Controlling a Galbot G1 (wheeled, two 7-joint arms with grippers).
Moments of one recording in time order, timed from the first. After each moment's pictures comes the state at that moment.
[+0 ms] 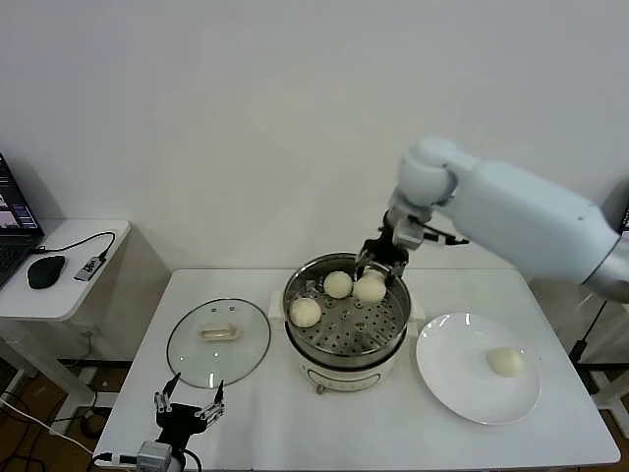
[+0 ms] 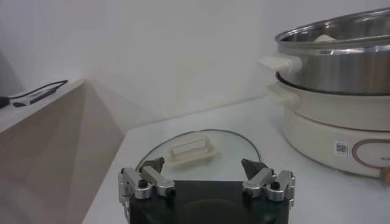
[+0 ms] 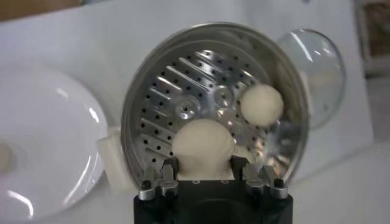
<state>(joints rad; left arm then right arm) 1.69 -1.50 -0.66 -2.10 0.14 0.22 0.15 0.42 0.99 -0.97 1.39 -0.17 0.69 -1.37</state>
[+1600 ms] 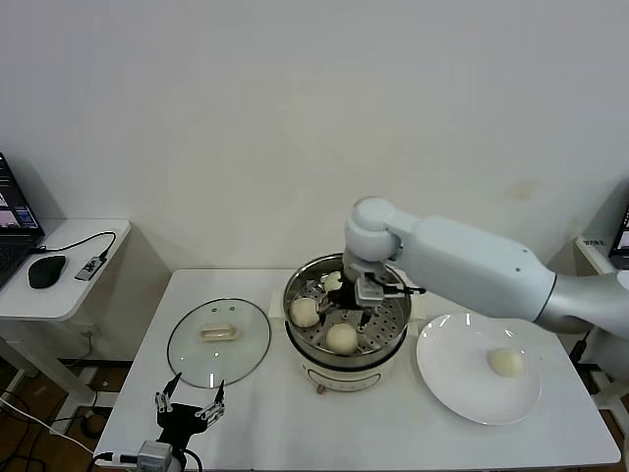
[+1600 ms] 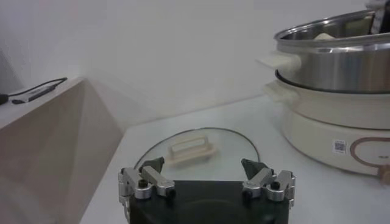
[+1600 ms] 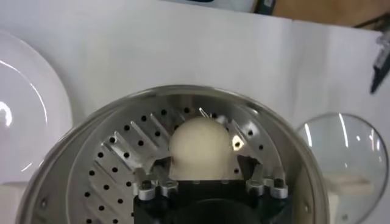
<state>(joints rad) 1.68 -1.50 -0.66 -2.09 0.14 0.22 0.15 0.32 1.04 -0.92 1.46 -0.25 0.61 -1.35</state>
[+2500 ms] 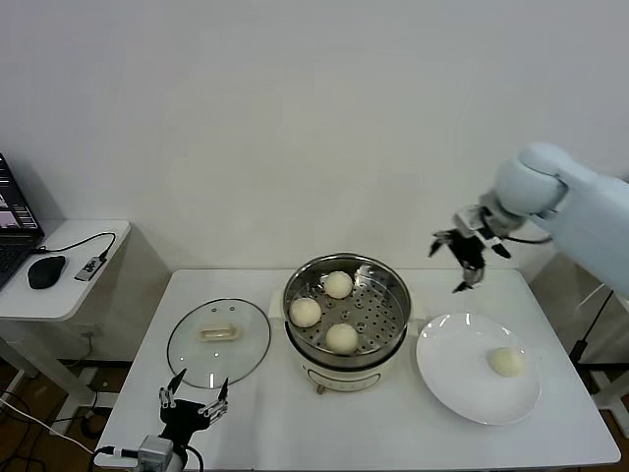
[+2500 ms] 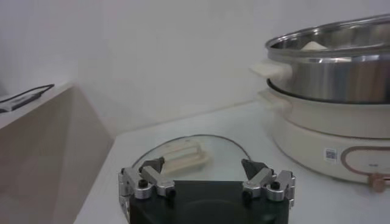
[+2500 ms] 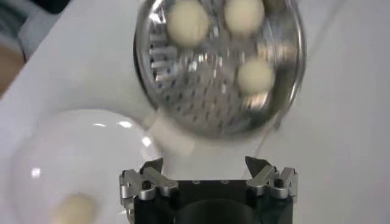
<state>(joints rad) 1.68 -1.47 -0.65 -2.10 0.12 0.24 0.17 0.32 0.57 -0.80 1.47 -0.06 -0.20 -1.34</state>
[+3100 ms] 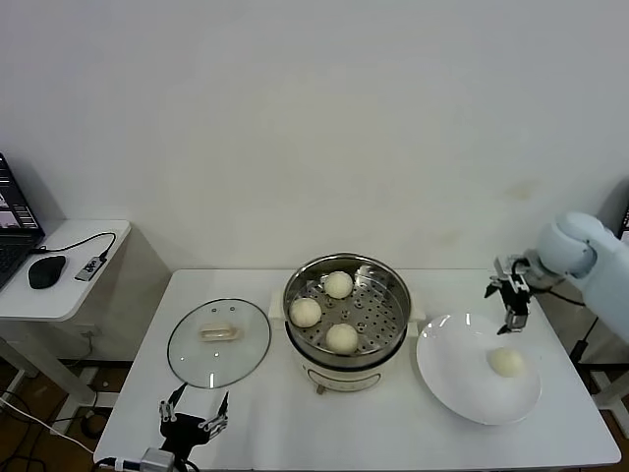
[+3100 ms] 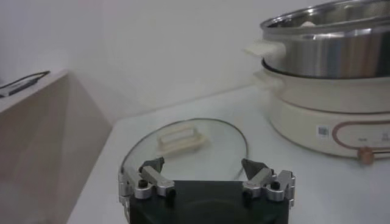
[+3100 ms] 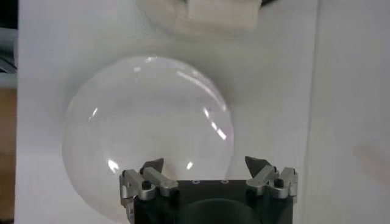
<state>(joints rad) 1.72 -1.46 -0.65 -2.09 0.13 0.24 0.17 -0.06 0.51 -0.56 1.36 -0.24 -0.25 -1.29</state>
